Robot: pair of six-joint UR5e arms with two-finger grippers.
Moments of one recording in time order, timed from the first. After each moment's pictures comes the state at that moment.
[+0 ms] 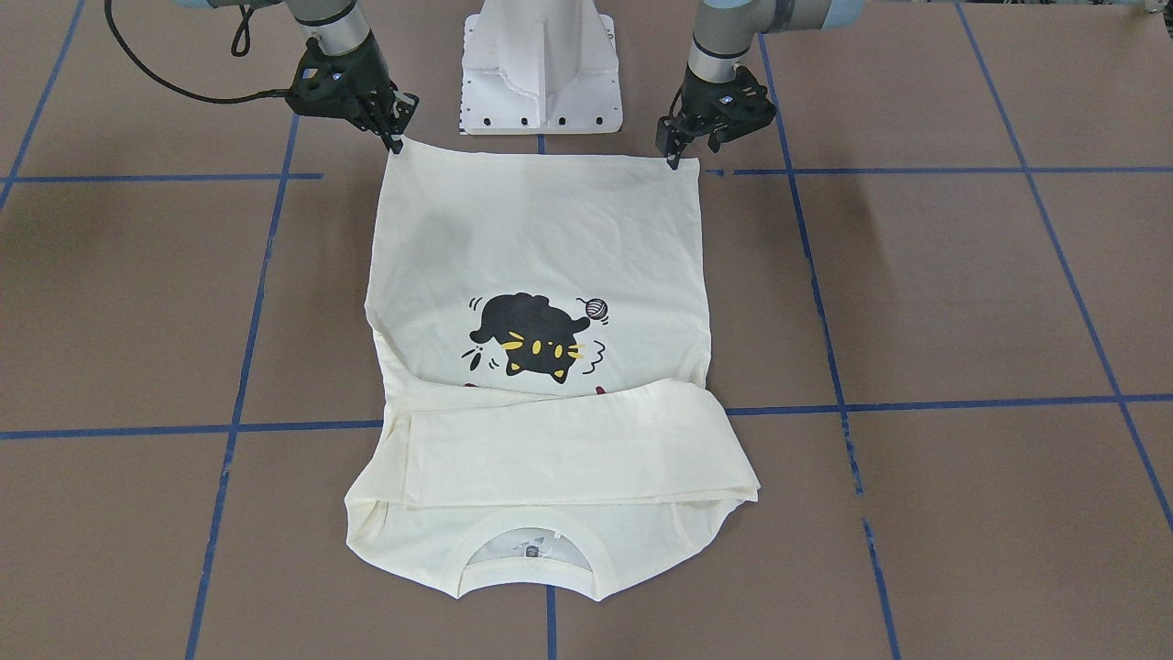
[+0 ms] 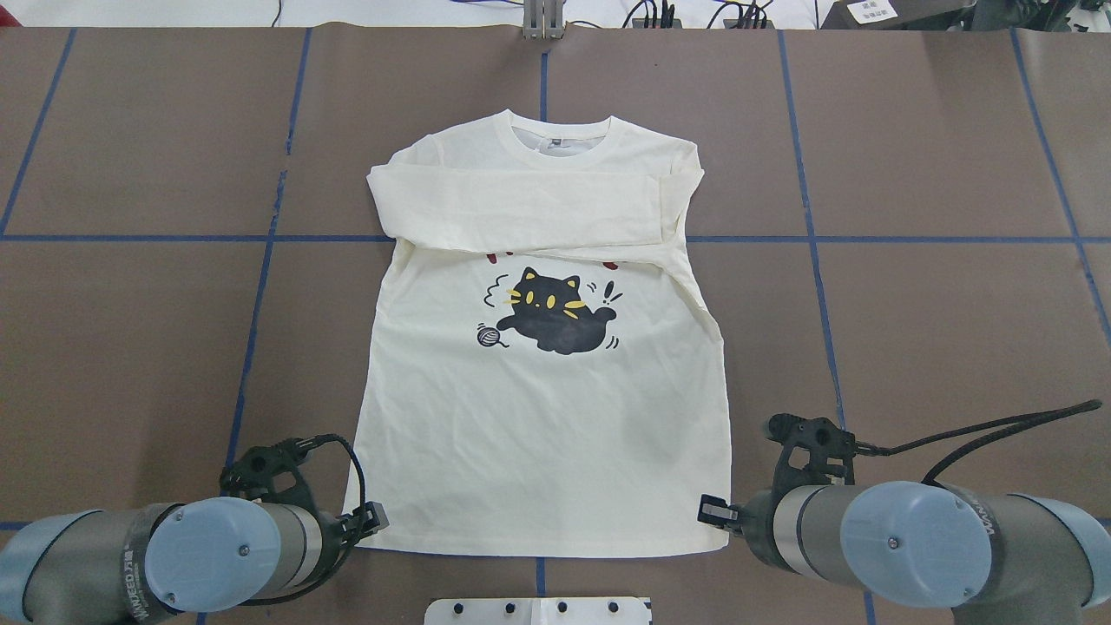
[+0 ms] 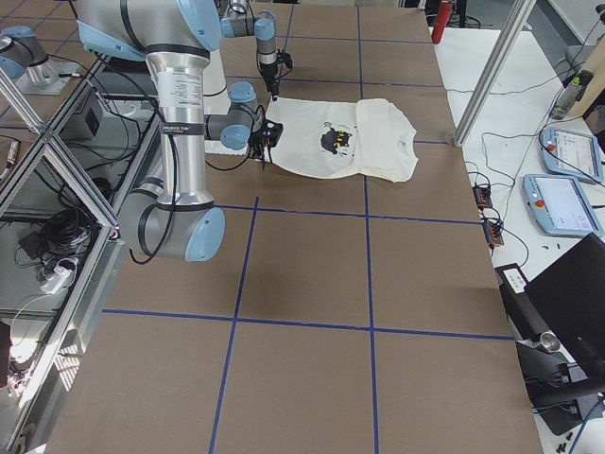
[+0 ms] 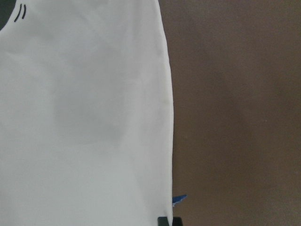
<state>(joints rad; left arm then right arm) -0.13 -1.72 -2.06 -1.71 -1.62 -1.92 0.15 -1.52 2.18 -1.32 1.60 1.75</state>
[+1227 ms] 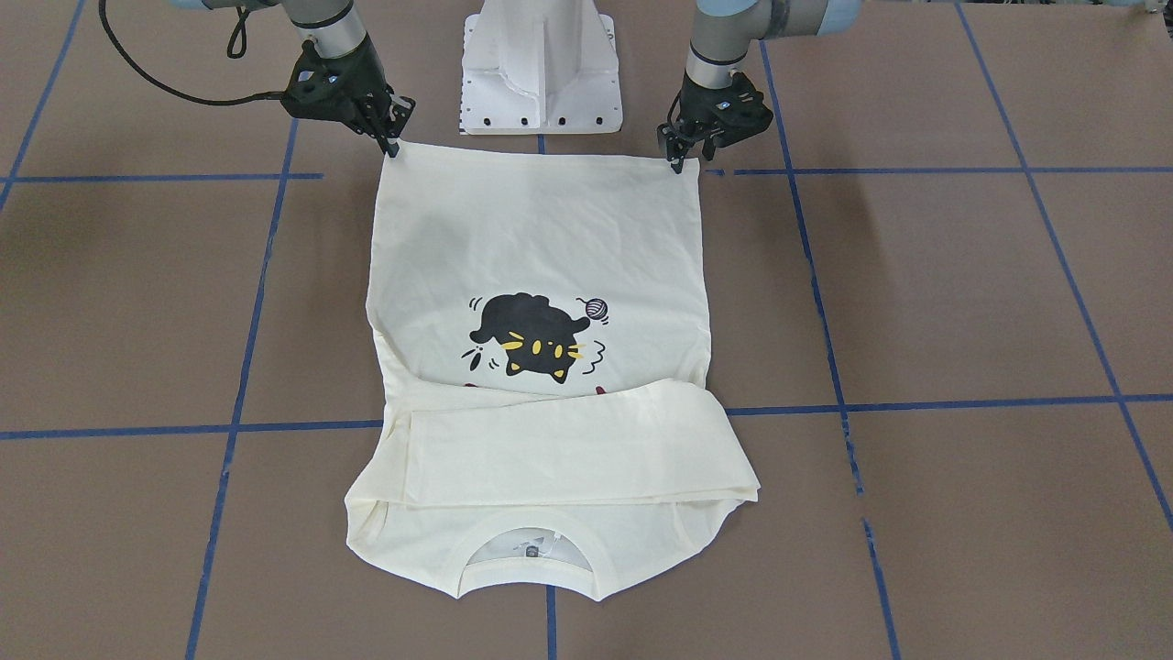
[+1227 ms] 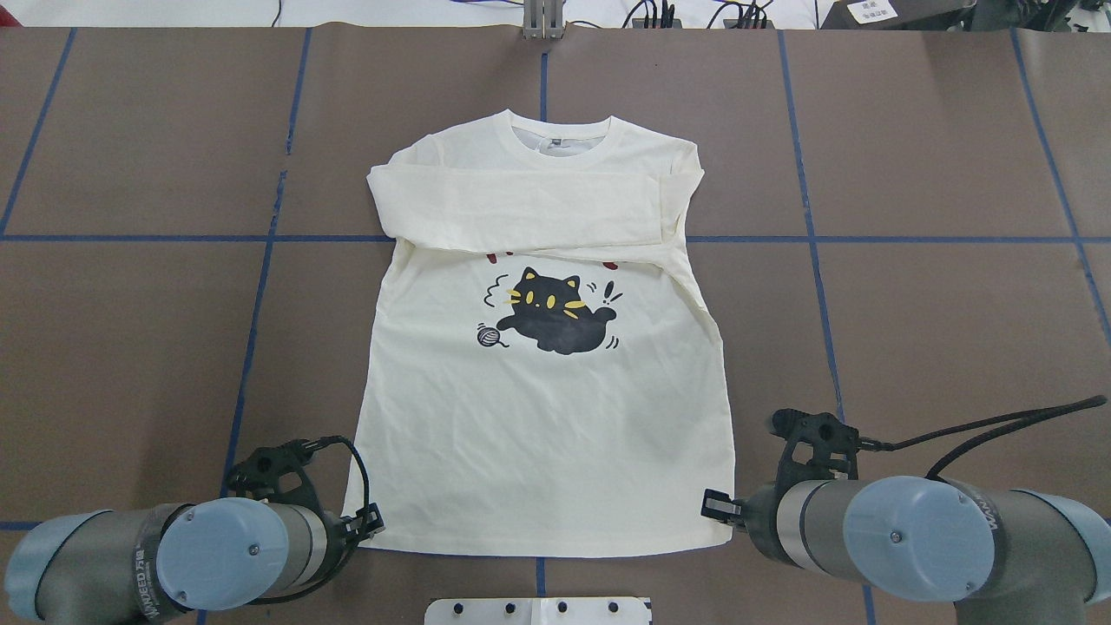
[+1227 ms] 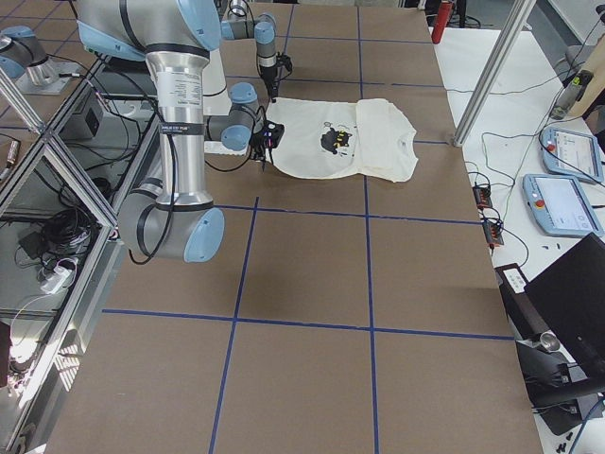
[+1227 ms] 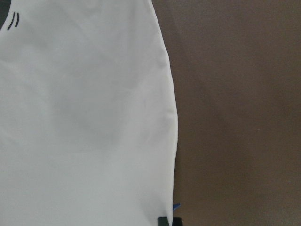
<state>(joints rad) -0.13 -1.73 -2.04 -1.72 -1.62 -1.91 0.16 -1.52 2.18 -1.32 1.60 1.74</state>
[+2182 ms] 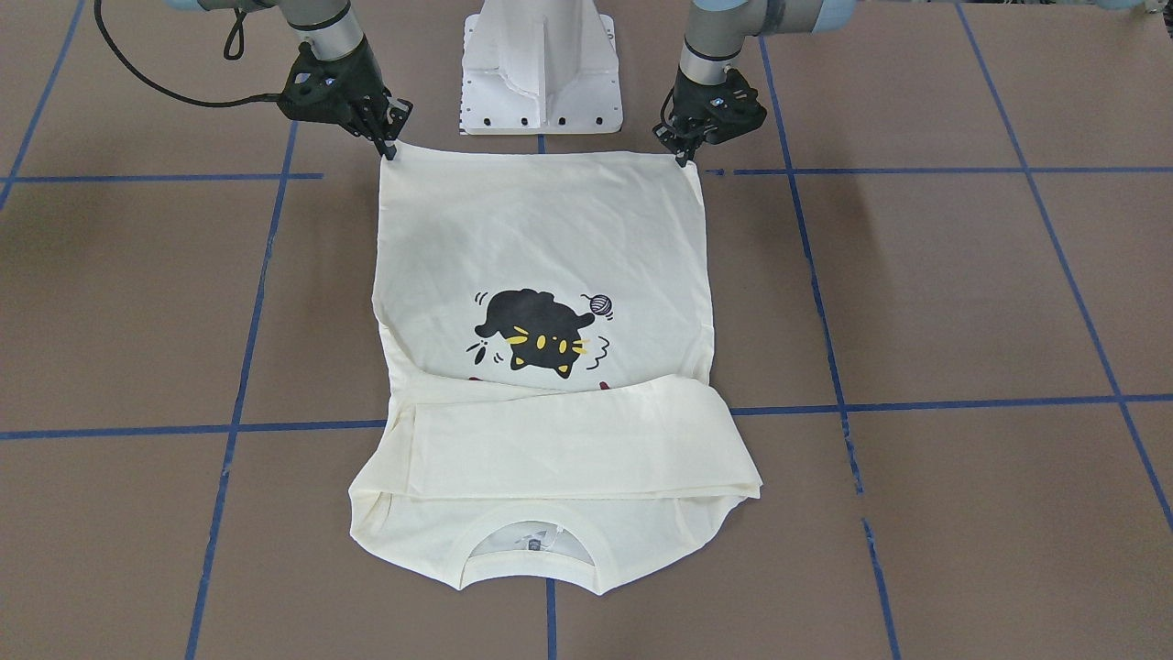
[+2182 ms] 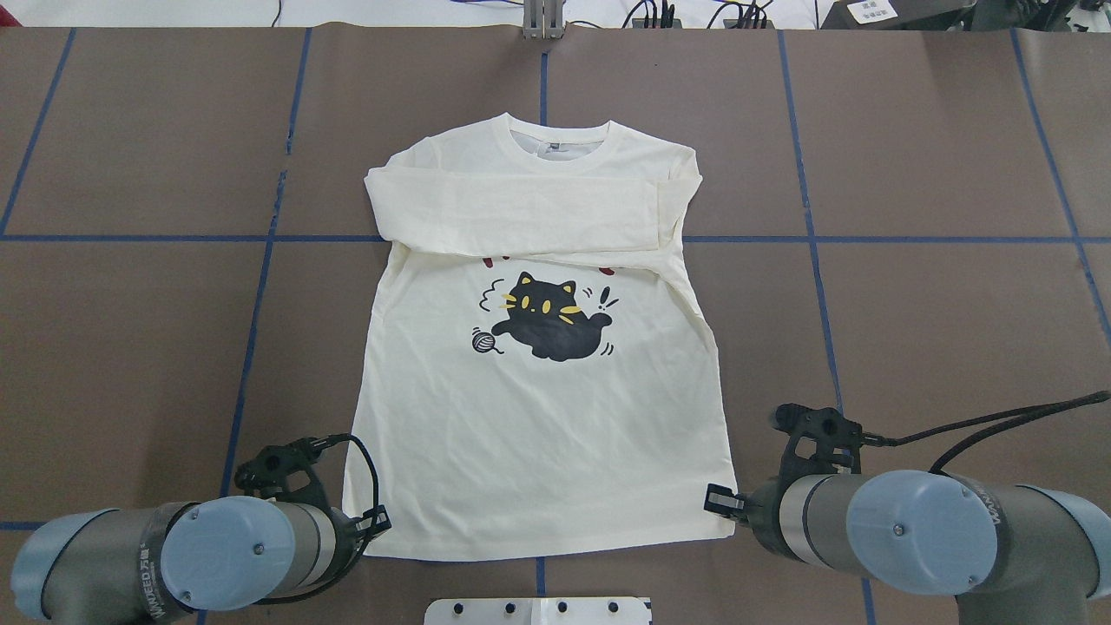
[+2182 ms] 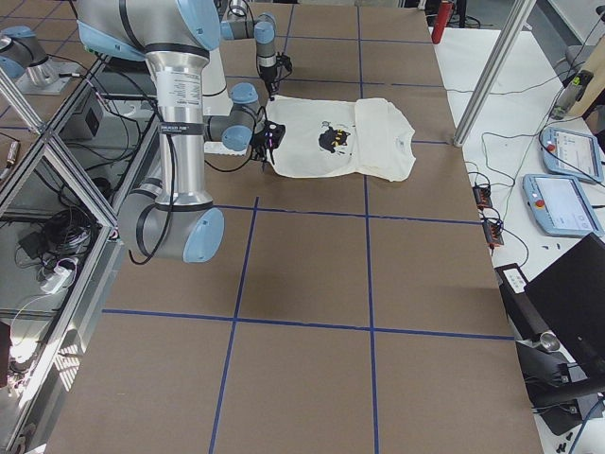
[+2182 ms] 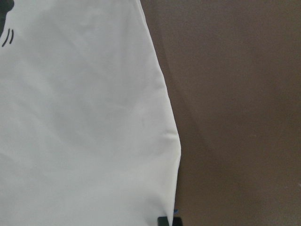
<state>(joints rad) -0.13 -1.76 -2.05 -1.72 -1.62 -1.91 0.17 -1.53 2.18 -1.32 1.61 1.74</state>
